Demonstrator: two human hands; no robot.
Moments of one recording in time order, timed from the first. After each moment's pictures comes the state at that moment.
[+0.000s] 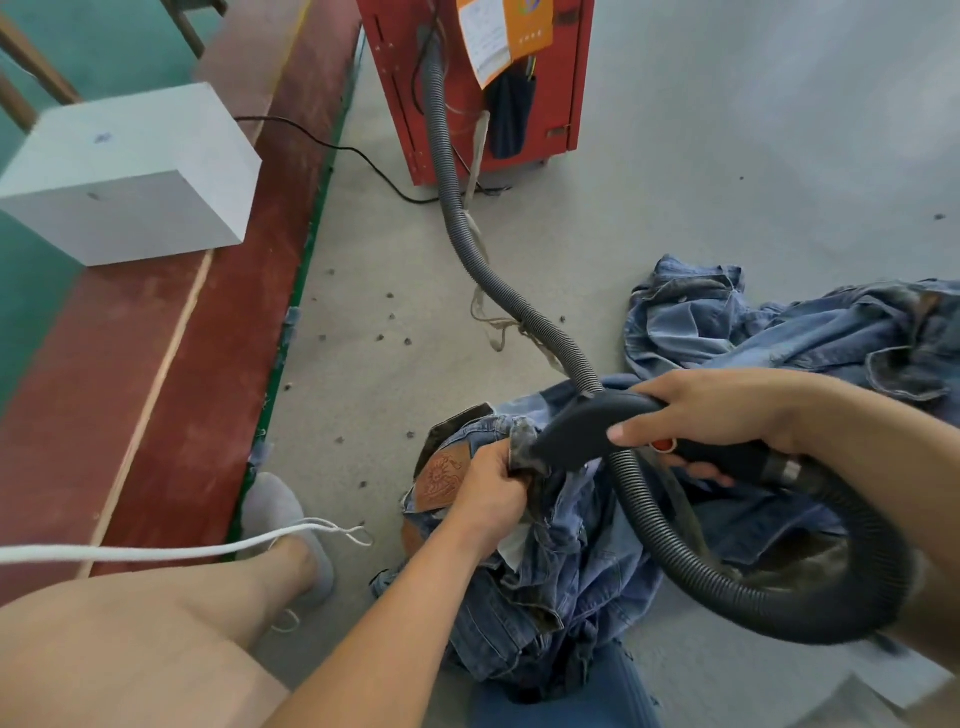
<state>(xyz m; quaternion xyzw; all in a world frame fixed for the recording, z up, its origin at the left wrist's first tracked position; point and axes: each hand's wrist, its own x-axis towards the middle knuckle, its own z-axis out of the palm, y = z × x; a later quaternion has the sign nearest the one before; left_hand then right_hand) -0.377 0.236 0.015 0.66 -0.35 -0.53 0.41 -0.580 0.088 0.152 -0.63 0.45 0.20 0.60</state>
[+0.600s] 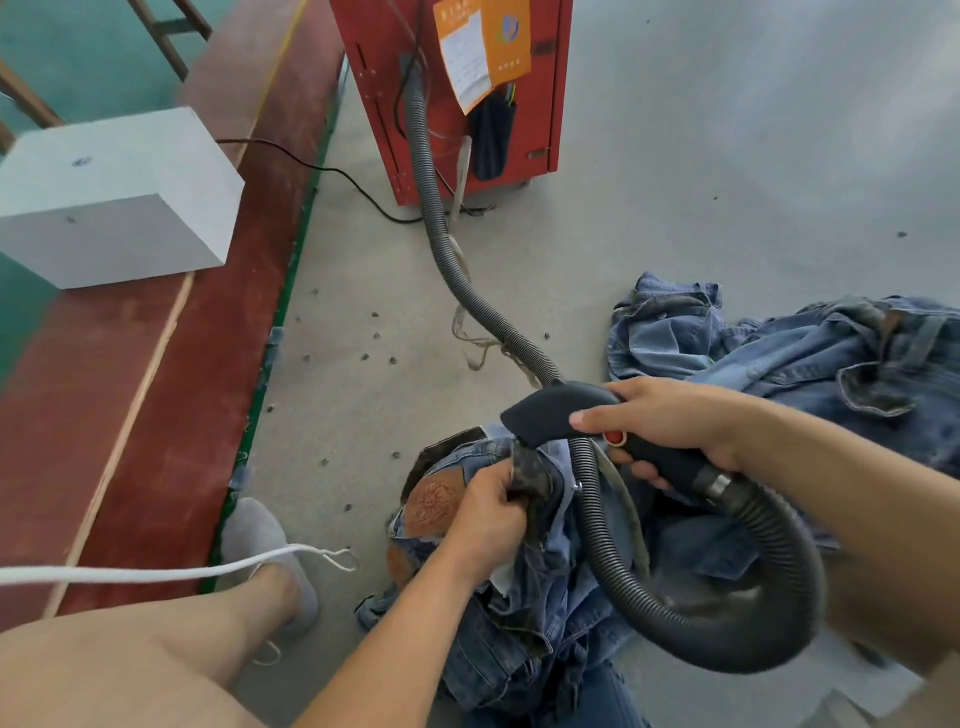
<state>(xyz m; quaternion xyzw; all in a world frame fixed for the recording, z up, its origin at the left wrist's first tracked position) -0.388 0.234 0.027 0.63 -0.38 -0.54 0.40 -0.564 0.088 0.137 -0.57 0.48 0.09 0.66</state>
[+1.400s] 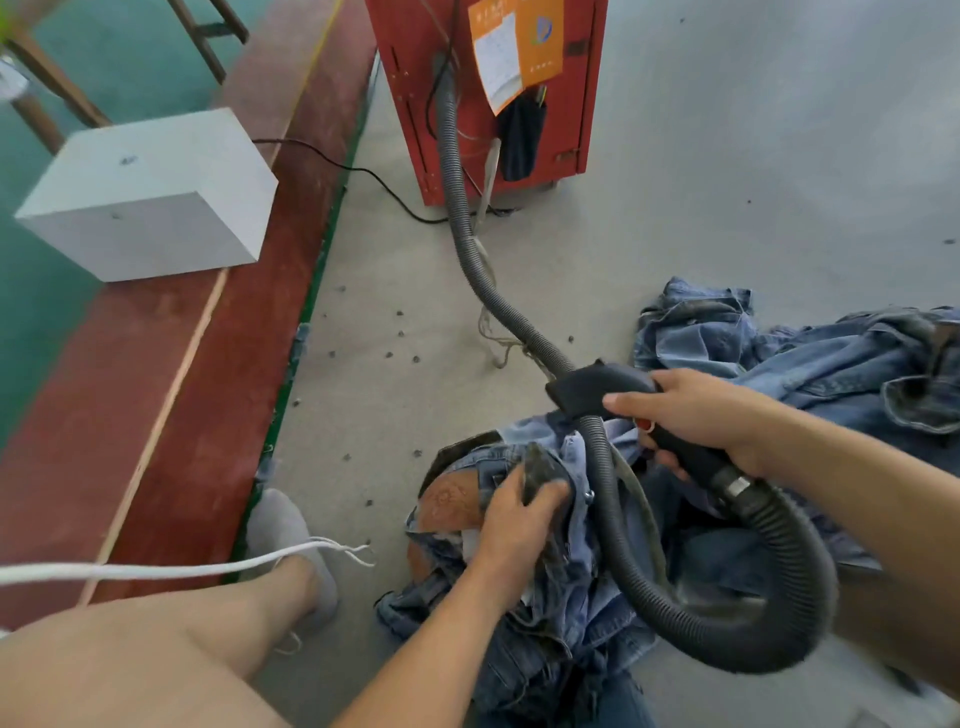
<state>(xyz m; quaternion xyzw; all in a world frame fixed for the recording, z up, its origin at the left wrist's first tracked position) -0.397 0.241 0.026 0.63 -0.23 -0.58 0.46 -0.556 0.085 0.128 -0.57 0.55 0.01 0.61</state>
